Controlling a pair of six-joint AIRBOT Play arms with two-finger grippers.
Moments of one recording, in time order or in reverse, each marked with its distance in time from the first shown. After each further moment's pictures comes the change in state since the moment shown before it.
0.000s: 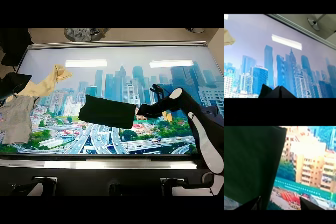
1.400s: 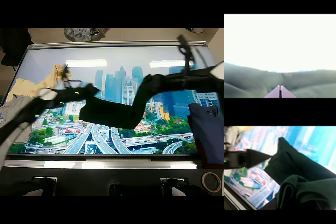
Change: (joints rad) left arm -0.505 -0.481 0.061 -0.281 0.227 0.044; right arm 0.002 0.330 0.269 0.226 0.173 -0.073
